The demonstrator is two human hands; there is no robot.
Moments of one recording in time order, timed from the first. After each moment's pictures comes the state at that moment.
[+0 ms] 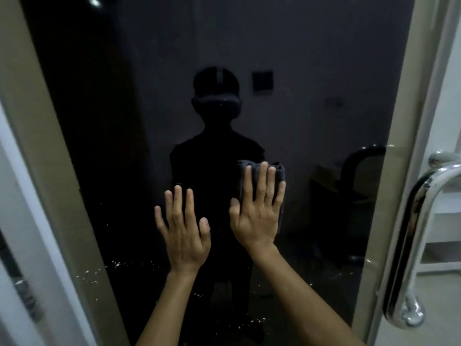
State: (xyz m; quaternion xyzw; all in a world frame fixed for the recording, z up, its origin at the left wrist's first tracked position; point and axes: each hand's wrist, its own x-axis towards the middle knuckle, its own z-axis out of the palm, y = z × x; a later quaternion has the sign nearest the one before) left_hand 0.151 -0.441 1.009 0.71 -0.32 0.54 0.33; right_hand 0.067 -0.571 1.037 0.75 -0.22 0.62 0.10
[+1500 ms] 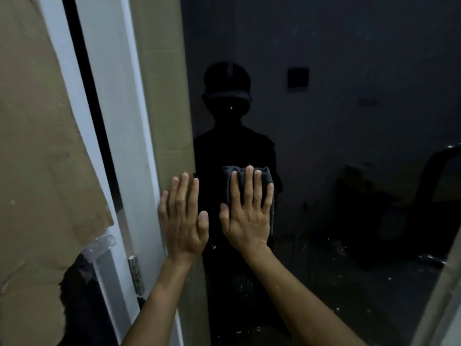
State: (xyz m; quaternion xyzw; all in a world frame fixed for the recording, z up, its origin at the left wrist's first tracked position) left_hand 0.269 -0.256 1.029 0.71 -0.36 0.52 0.30; right_hand 0.200 -0.389 1.023 0.78 -0.17 0.60 0.12
